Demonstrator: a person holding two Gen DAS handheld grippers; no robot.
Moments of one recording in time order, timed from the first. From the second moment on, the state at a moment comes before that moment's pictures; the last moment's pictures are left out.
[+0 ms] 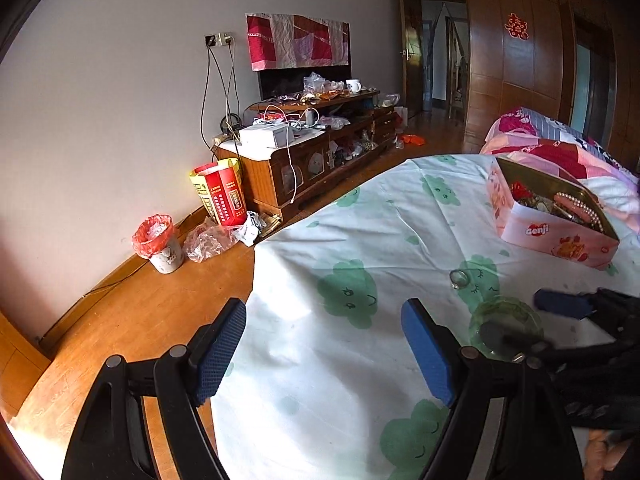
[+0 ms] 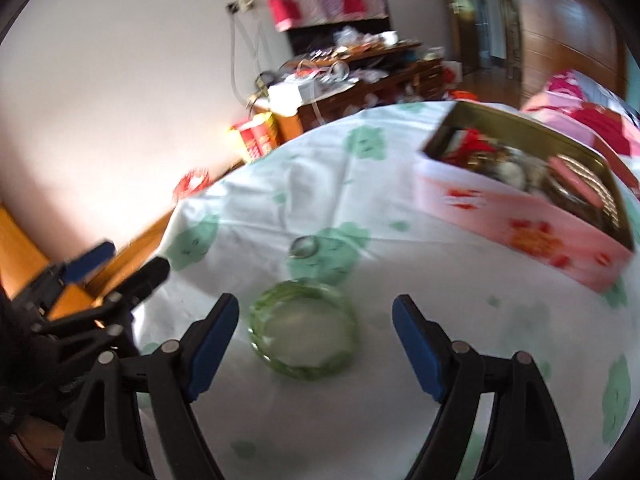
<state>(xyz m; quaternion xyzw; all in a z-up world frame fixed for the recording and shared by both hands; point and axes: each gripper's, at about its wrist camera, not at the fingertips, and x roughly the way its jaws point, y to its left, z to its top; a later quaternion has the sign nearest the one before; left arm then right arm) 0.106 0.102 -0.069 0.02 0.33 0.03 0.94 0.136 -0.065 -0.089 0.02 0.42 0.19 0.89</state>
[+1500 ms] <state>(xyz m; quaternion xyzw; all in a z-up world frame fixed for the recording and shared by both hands) 0.188 0.012 -0.096 0.05 0.44 -0.13 0.89 0.138 -0.145 -0.093 0.16 0.37 0.15 0.90</state>
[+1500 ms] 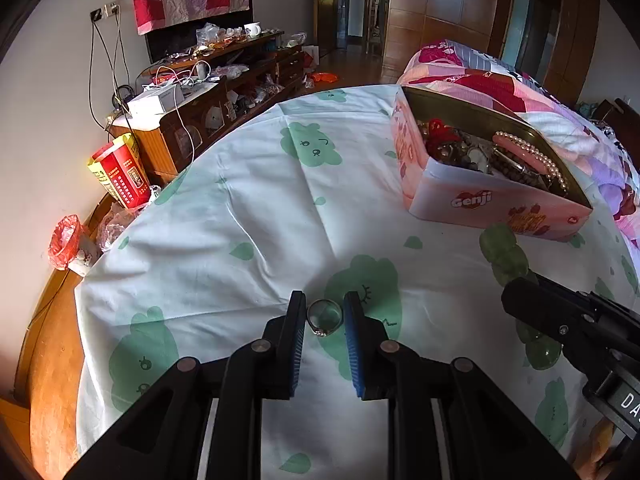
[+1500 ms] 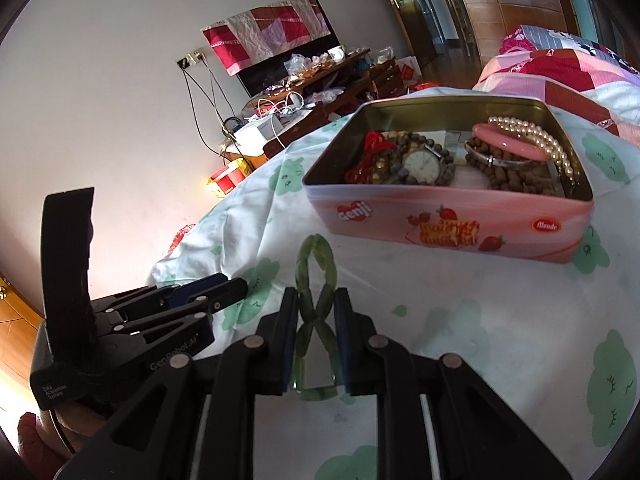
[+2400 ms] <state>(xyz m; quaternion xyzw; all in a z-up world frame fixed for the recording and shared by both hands) 0.186 0.016 -0.094 0.05 0.44 -0.13 0.89 0.141 -0.150 -0.094 0.18 0.37 0.14 0.90</state>
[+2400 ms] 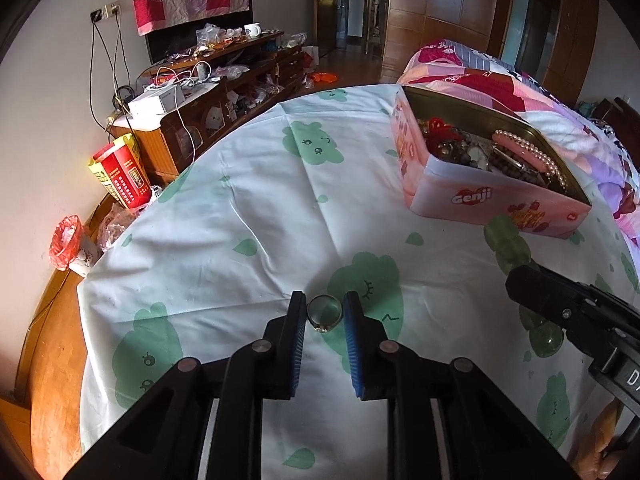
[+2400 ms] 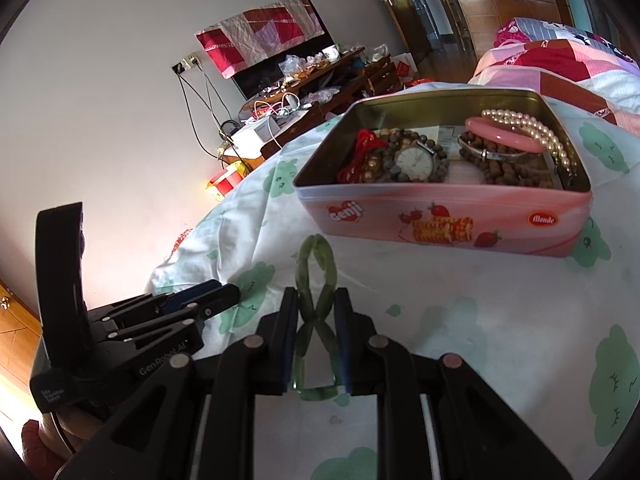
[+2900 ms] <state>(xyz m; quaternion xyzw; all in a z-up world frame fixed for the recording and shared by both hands) 0.162 0.014 -0.075 0.01 0.39 -0.09 0.92 0.129 -0.156 -0.081 0.18 0.33 0.13 0.92</state>
